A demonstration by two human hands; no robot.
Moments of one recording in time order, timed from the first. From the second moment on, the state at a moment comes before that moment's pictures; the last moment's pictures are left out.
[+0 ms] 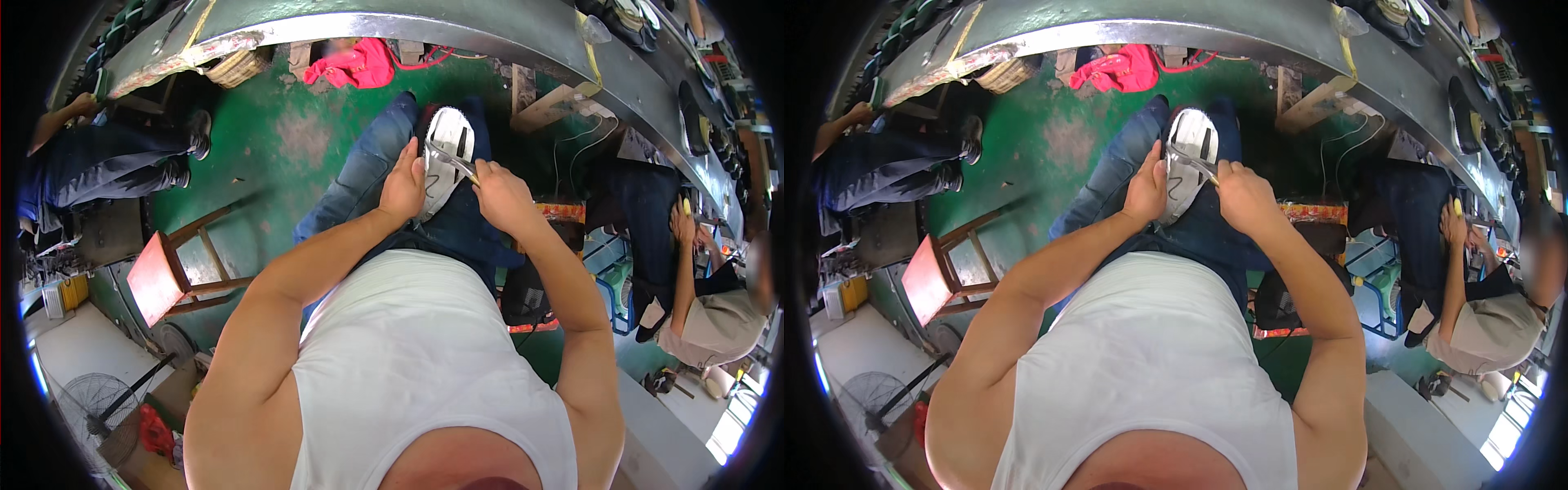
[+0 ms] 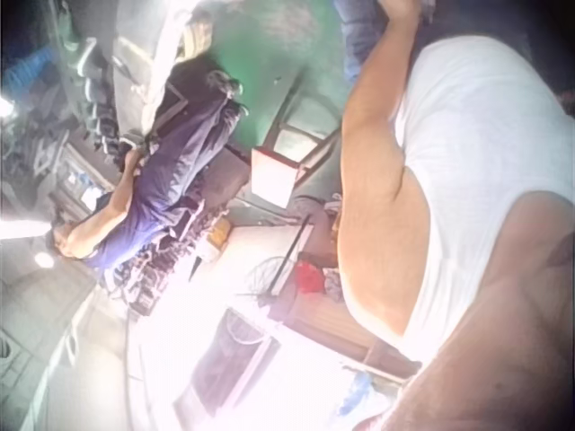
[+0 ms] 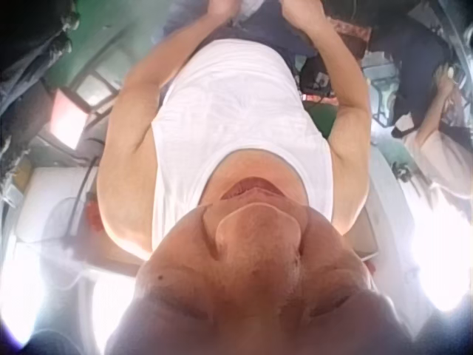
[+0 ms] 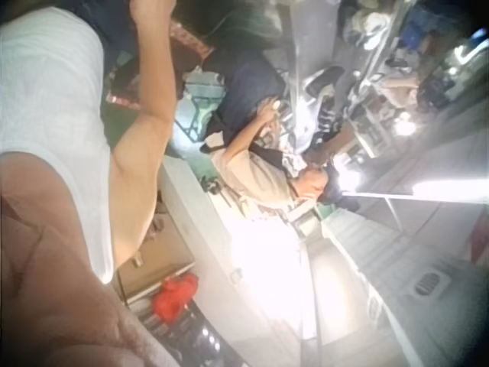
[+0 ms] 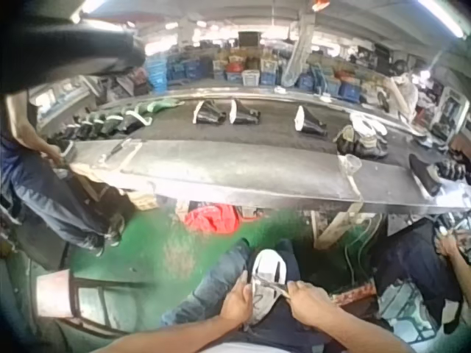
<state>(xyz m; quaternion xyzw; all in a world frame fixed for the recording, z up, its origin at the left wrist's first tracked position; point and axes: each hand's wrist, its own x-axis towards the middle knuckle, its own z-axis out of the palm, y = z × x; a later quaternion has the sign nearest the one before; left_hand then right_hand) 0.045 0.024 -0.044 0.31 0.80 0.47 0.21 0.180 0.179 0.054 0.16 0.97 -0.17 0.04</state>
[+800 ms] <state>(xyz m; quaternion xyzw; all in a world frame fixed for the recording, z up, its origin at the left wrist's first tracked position) 0.023 0.013 0.009 0.45 0.81 0.17 0.34 0.149 0.209 0.045 0.19 0.91 -0.37 0.10</state>
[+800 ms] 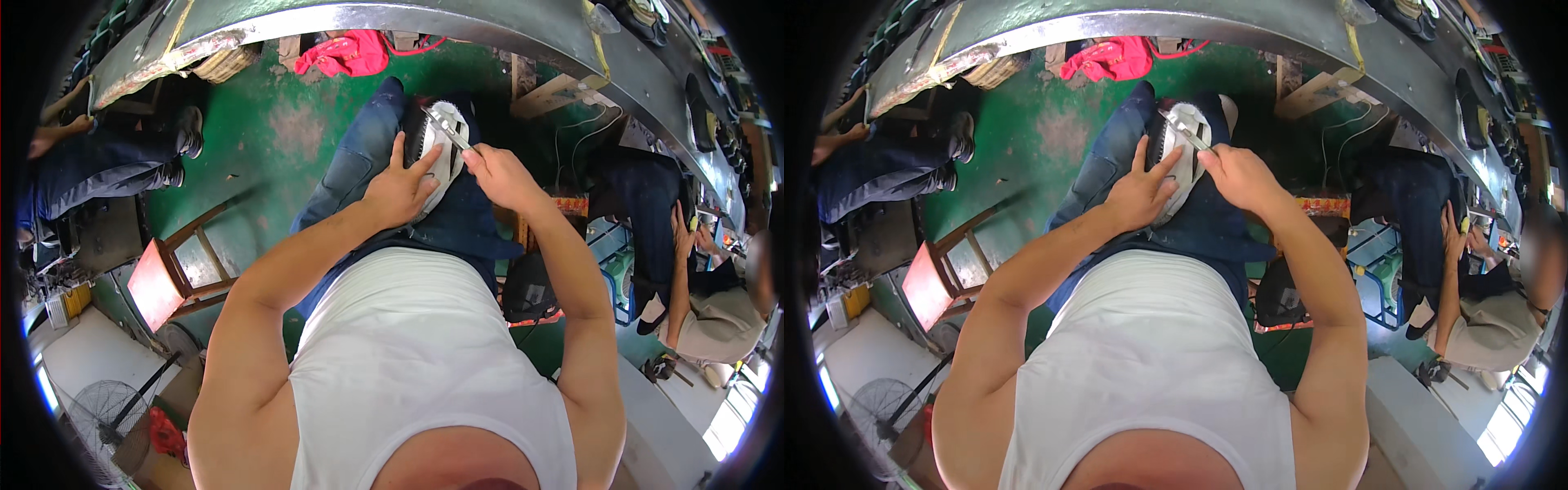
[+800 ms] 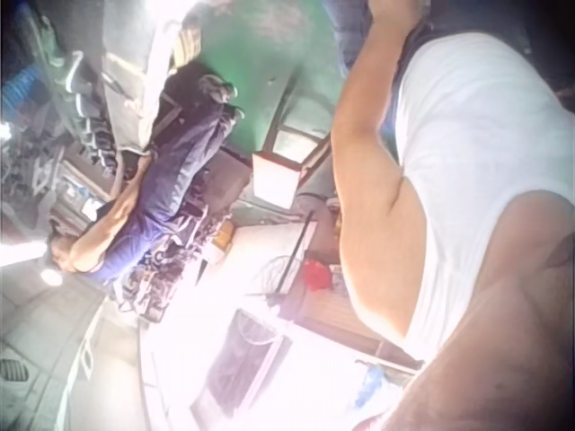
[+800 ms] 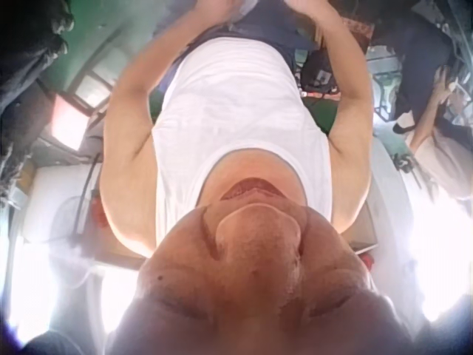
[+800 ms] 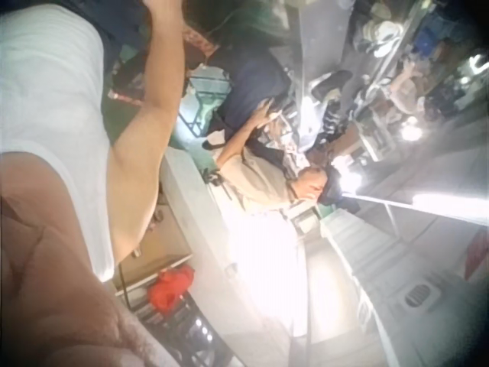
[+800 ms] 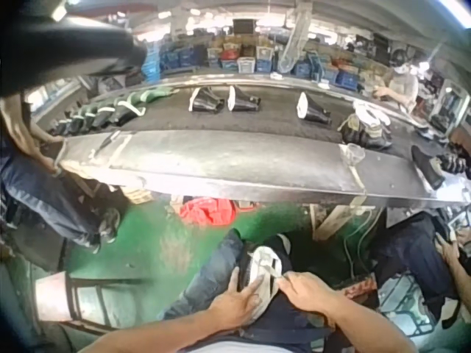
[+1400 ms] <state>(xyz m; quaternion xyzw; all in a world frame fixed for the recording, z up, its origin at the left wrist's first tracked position) -0.011 0.000 0.039 0.39 0.79 0.29 0.38 0.233 0.186 0.011 0.33 0.75 -0.58 -0.01</state>
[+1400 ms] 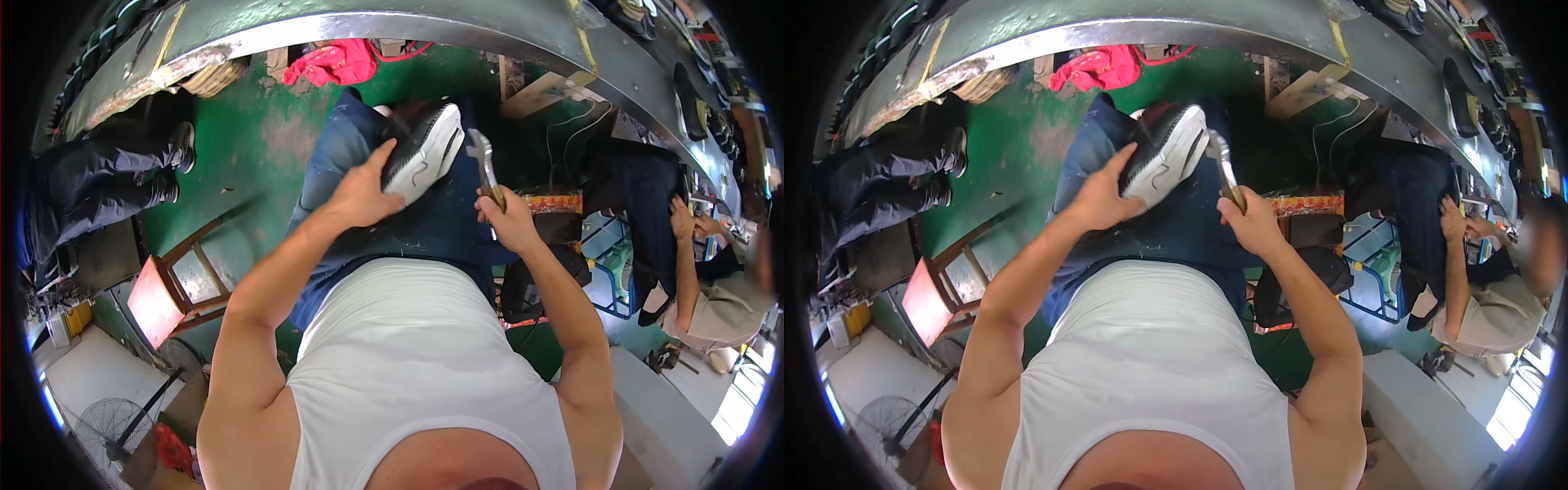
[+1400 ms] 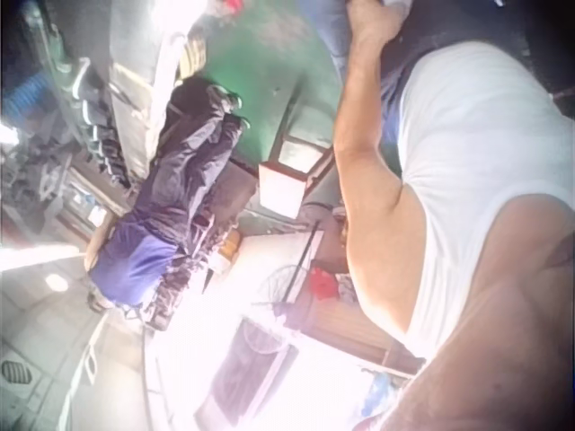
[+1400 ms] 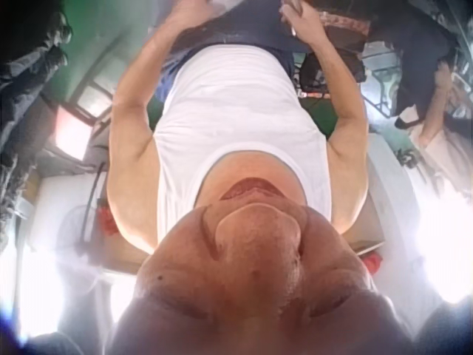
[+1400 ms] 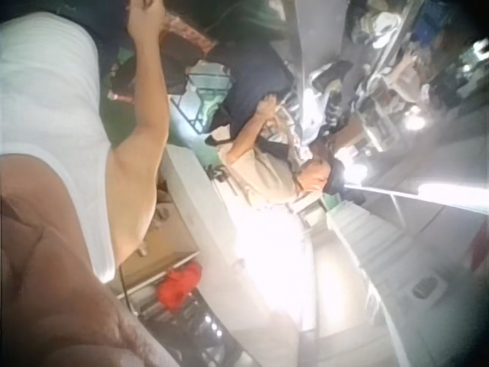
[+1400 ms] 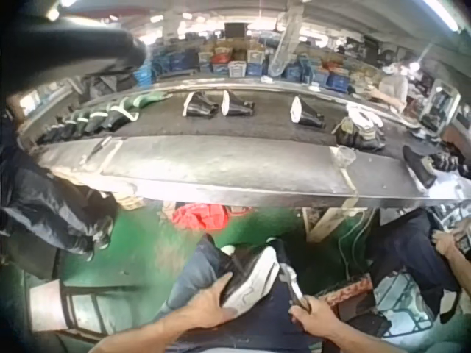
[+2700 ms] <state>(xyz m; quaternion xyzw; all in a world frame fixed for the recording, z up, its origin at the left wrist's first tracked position) 0.023 0.010 -0.043 0.32 0.70 0.51 0.40 0.206 0.196 0.119 0.13 0.90 -0.35 0.21</state>
